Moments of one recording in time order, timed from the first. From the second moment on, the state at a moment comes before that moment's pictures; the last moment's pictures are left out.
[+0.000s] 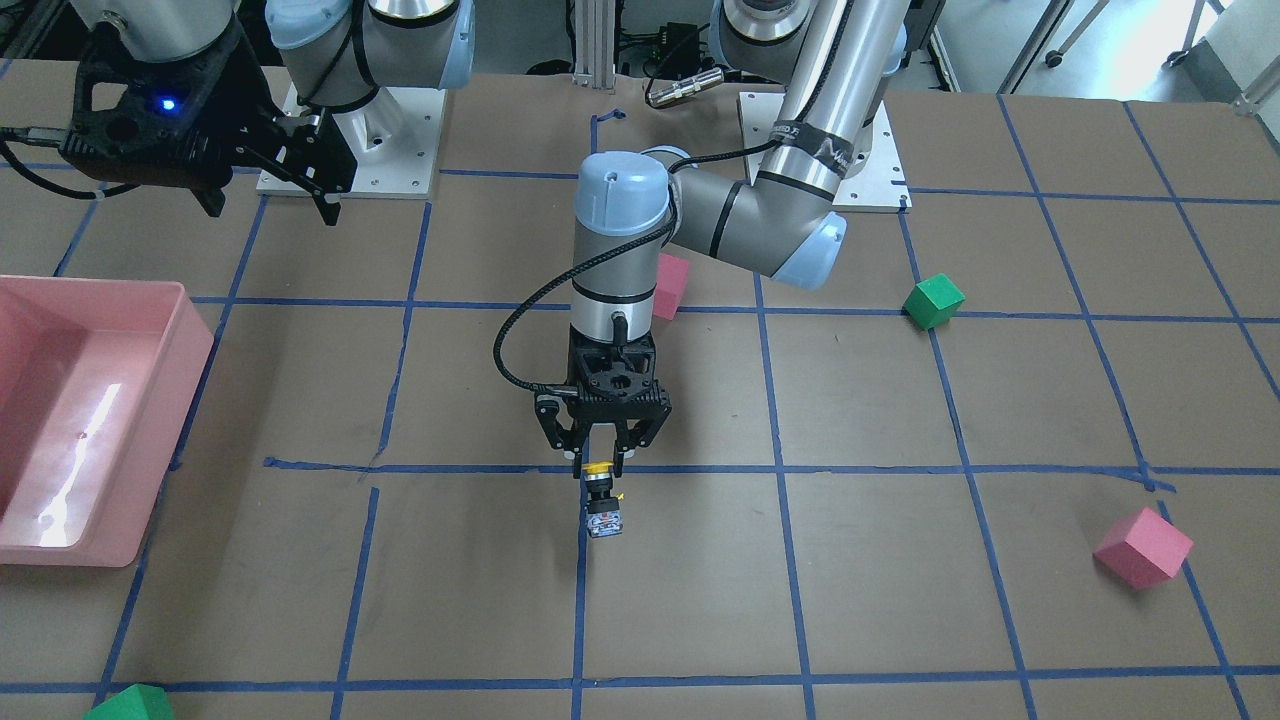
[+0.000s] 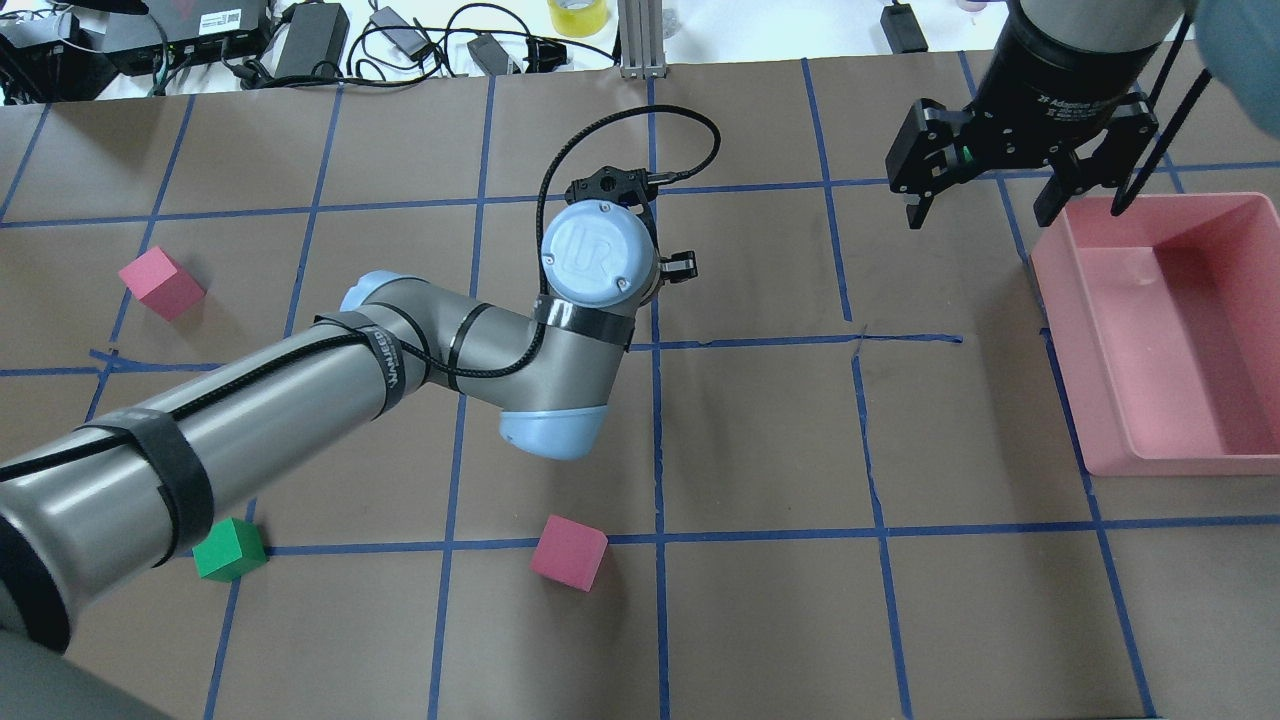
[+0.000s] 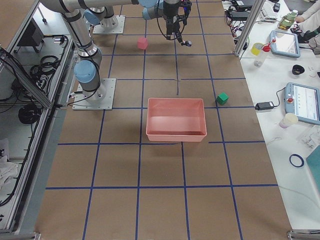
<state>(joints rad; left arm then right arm) -1.96 -1.99 -1.85 -0.46 1.64 -0.51 1.57 -1.59 1.50 -1.45 -1.59 0.05</state>
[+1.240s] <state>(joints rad) -1.72 -2.08 -1.66 -1.12 0.87 -1.12 1.57 -1.59 1.50 -1.45 -1.59 0.06</state>
